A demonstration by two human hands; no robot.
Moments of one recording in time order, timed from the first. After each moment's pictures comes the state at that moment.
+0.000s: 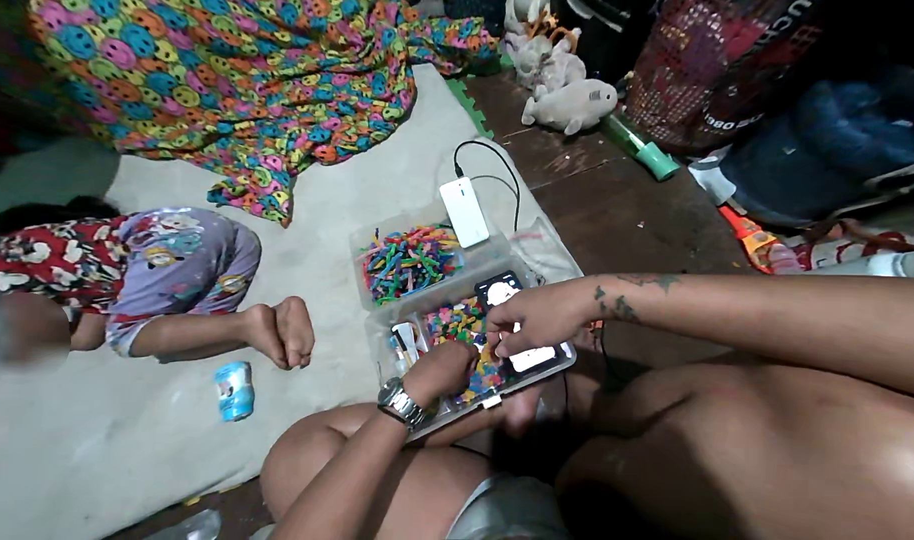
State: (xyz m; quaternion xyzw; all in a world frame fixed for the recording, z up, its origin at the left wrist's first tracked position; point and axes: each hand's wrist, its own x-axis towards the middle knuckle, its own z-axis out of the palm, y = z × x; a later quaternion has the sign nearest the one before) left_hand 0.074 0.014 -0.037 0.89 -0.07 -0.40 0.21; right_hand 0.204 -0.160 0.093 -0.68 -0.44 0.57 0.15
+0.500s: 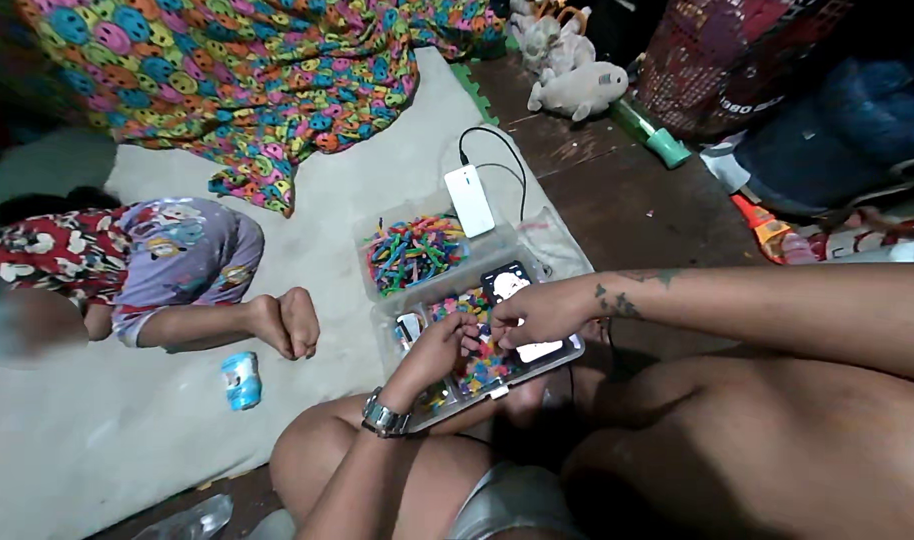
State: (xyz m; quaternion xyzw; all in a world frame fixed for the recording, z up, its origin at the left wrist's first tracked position) left_hand 0.060 0.026 0.003 0.79 0.14 -0.26 0.54; right_hand 0.197 -0.154 0.084 -0.69 -0.43 0.57 0.15
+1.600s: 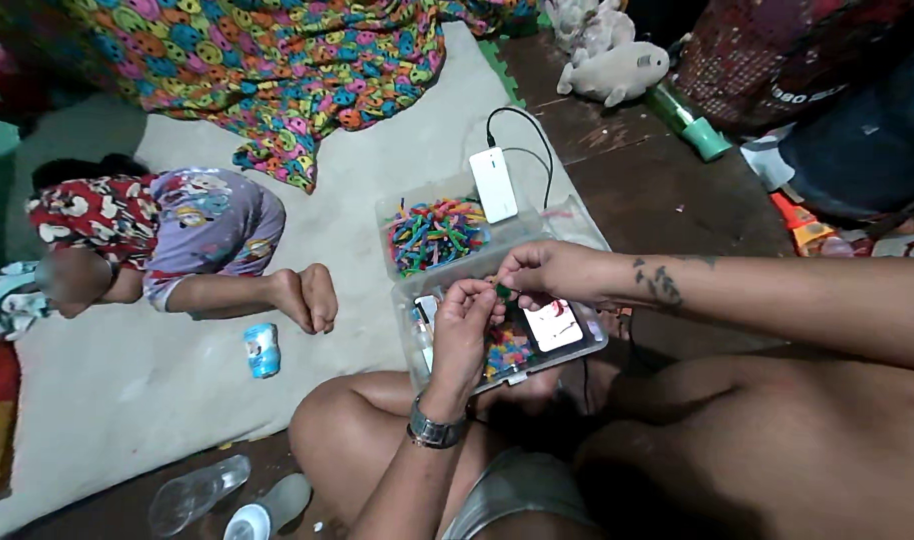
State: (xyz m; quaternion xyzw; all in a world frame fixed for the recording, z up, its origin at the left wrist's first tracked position) left_hand 0.053 -0.024 0.030 0.56 0.24 0.11 0.79; right_hand 0.192 -0.144 0.082 -0.67 -0.16 0.55 0.47
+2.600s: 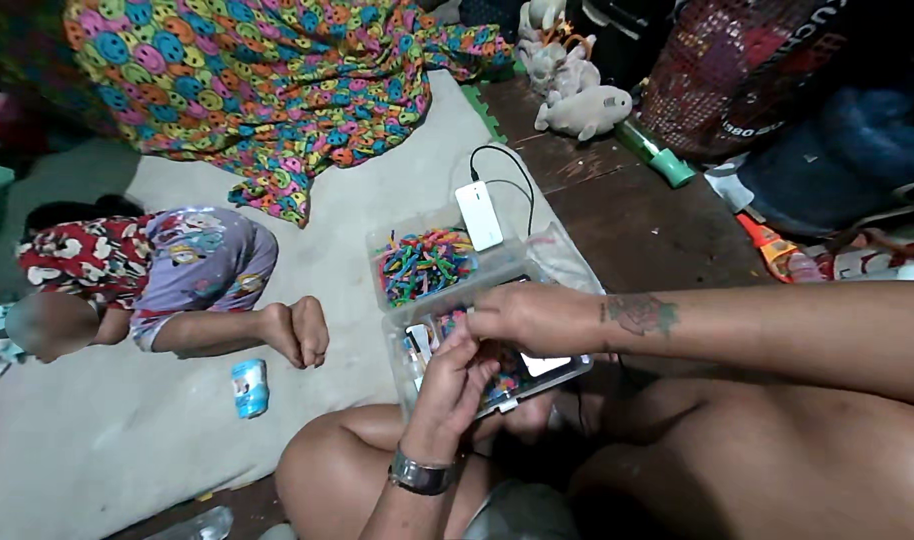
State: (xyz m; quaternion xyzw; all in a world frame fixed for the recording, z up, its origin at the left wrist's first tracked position) left_hand 0.040 -0.022 0.043 0.39 0.28 -0.03 0.88; right_hand 0.187 -0.149 0.081 -0.65 -0.71 0.13 0.23
